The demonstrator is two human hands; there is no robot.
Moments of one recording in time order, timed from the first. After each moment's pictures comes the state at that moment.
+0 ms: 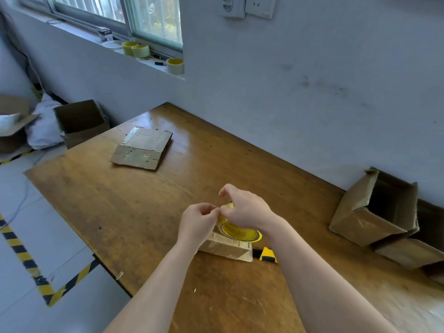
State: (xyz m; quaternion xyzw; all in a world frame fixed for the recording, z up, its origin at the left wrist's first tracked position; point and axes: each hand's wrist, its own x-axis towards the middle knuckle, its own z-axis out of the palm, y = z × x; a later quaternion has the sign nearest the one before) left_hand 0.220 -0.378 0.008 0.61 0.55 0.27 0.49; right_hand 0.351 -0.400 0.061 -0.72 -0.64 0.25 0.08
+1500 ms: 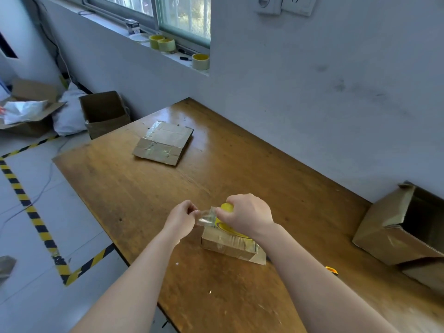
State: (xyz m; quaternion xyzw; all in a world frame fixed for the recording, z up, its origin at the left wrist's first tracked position) left_hand 0.150 -0.317 -0.039 0.58 0.64 0.17 0.47; right_hand 0.312 -0.373 0.036 -0.73 -0.66 0.16 0.07
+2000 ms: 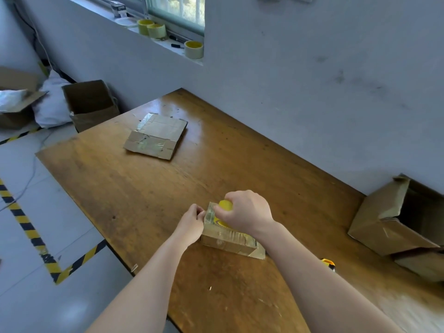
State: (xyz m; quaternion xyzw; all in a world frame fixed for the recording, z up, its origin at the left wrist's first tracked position) left_hand 0.168 -0.326 -0.063 0.60 0.61 0.13 0.50; right_hand 0.305 -0.371 0.030 -0.74 -0.66 0.13 0.07
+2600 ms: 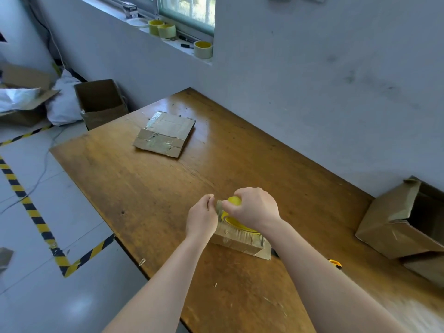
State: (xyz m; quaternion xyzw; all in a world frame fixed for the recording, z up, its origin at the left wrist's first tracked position) left_hand 0.185 -0.342 -0.047 0.58 0.63 0.26 0.43; right_hand 0.305 -0.369 0.027 -0.76 -0.63 0.15 0.09
